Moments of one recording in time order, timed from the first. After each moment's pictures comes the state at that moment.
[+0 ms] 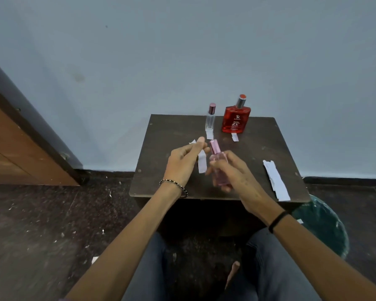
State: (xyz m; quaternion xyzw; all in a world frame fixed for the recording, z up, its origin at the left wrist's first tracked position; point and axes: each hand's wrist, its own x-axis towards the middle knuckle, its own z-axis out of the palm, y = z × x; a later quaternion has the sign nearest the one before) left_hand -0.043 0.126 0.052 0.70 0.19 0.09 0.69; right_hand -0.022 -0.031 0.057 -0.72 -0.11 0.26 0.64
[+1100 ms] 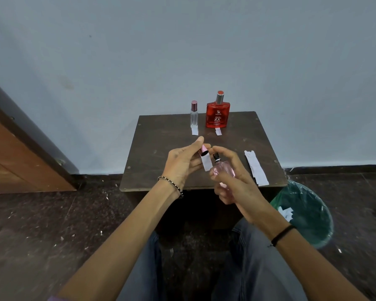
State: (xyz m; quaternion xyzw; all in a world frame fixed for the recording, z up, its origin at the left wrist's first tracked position) left_hand -0.065 0.079 0.074 0.57 0.18 0.02 0.80; right_hand -0.071 -0.086 0.062 -0.64 -0.15 0.25 0.71
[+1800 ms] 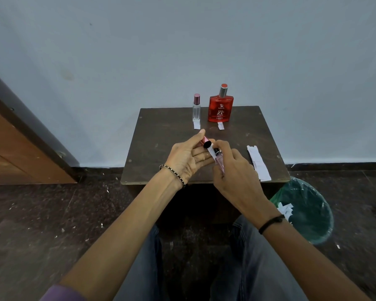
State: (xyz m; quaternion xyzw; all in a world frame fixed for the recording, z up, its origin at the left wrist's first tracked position) left_hand -0.063 0.080 0.084 0.47 0.22 -0.04 0.85; right_hand -0.063 -0.064 0.054 -0.93 -0.24 -0.09 0.28
